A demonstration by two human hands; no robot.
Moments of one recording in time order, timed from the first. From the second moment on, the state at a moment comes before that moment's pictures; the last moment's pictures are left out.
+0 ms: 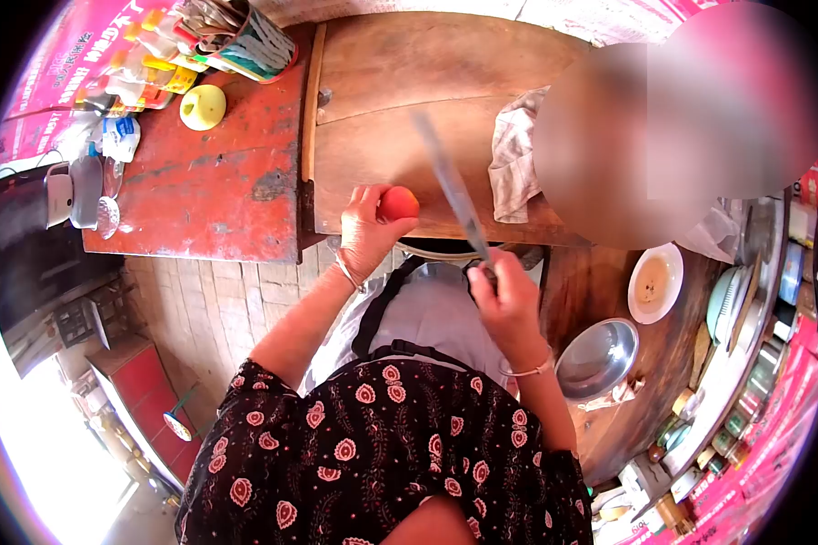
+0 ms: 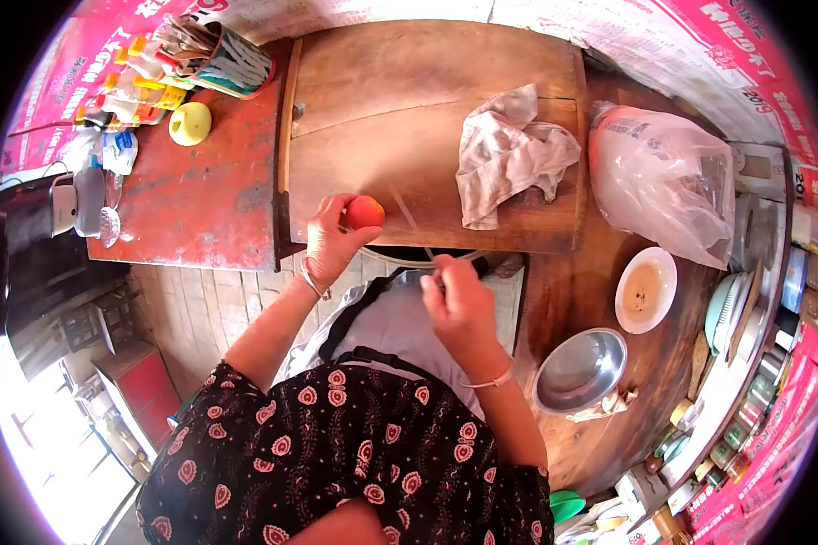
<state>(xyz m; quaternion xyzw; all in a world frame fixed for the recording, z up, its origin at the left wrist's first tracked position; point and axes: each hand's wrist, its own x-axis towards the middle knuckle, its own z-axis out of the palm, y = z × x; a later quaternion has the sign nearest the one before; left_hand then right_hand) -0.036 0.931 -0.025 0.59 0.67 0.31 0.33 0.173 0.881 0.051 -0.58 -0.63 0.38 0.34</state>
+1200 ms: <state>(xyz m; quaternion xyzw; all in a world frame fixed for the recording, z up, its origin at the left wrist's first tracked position) -0.055 0.940 -0.024 0.52 0.65 0.31 0.46 0.135 0.893 0.038 -0.54 -0.76 0.34 0.13</state>
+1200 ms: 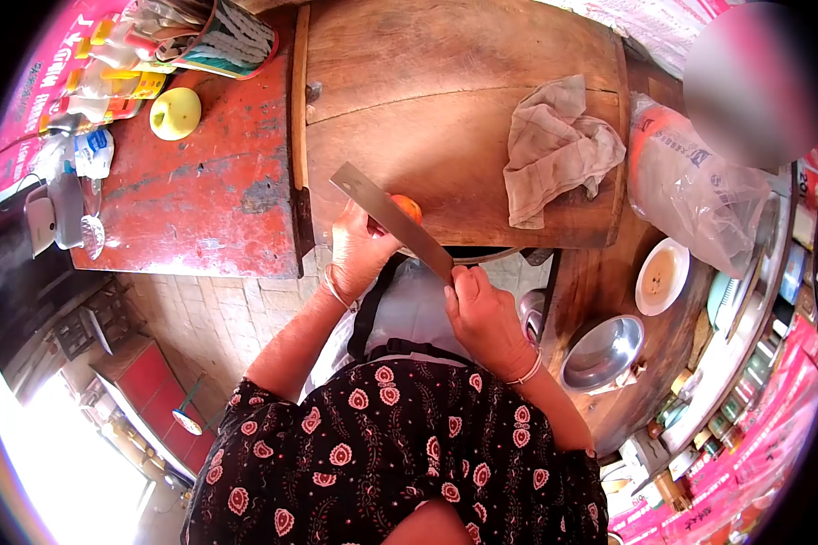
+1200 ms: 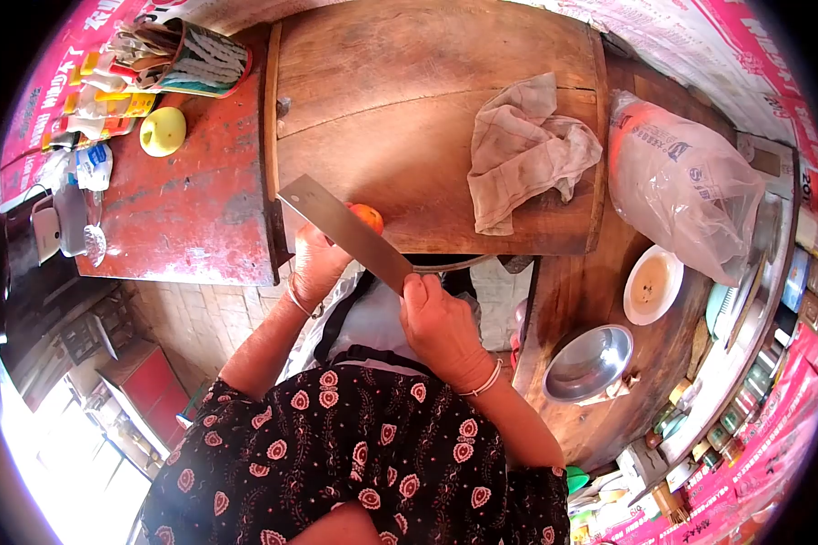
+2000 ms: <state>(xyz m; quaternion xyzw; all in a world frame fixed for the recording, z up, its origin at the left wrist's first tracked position) -0.048 0.936 -0.027 0.53 0.63 0.35 0.44 0.109 0.934 0.040 -0.53 -0.76 0.38 0.10</state>
